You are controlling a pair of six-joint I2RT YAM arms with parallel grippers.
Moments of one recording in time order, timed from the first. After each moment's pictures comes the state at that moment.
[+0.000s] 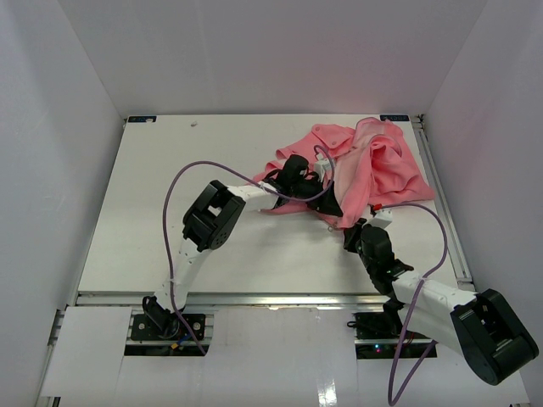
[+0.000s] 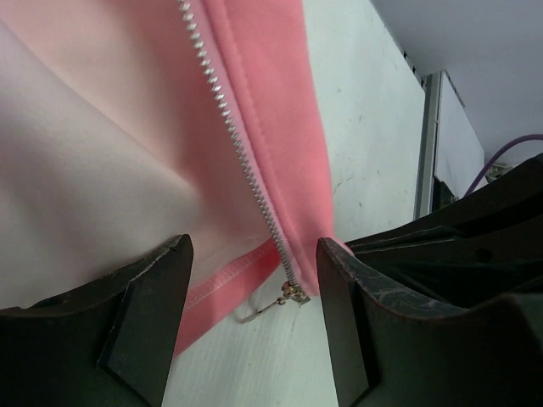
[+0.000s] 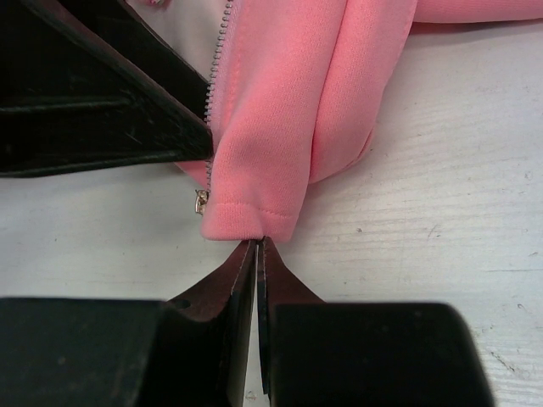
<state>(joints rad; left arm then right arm) -0.74 2.36 1.64 0.23 0.79 -0.44 0.54 0.99 0.11 0.45 0.33 0.54</state>
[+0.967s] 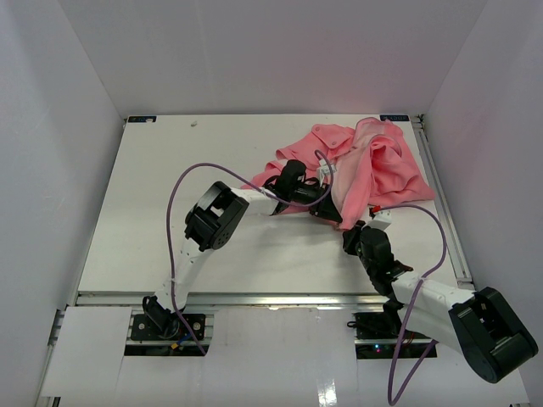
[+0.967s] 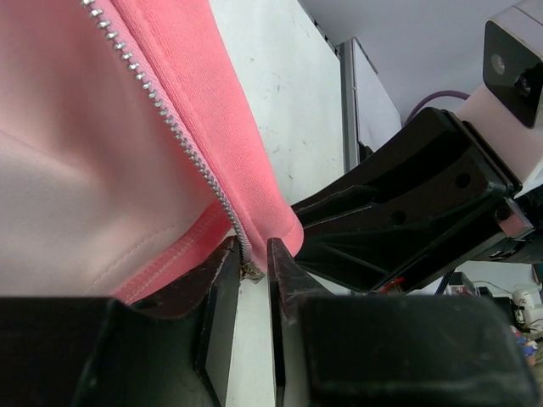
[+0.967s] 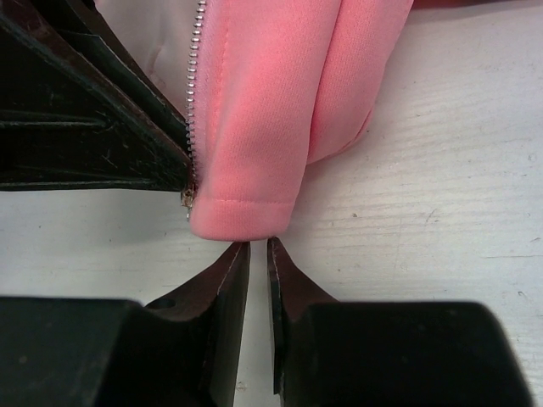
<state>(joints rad) -0.75 2.39 1.58 0.46 1.00 -0.60 0.54 1.00 0.10 0.45 0.32 0.53</state>
